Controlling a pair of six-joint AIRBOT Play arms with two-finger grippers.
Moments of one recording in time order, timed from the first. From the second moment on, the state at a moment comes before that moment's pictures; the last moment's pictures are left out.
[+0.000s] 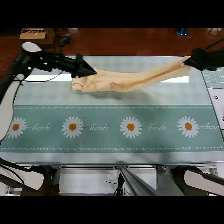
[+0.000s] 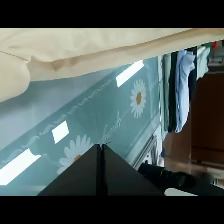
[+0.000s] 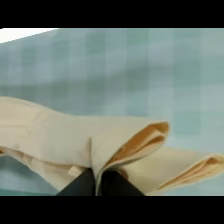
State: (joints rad) left arm -0.13 -1.73 1.57 0.46 -1.34 -1.26; right arm -0.26 -1.29 1.43 -1.04 1.16 1.38
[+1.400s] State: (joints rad) left arm -0.77 -1.94 1.57 0.23 -1.10 -1.27; right arm -0.26 -0.70 1.43 -1.28 1.65 1.50
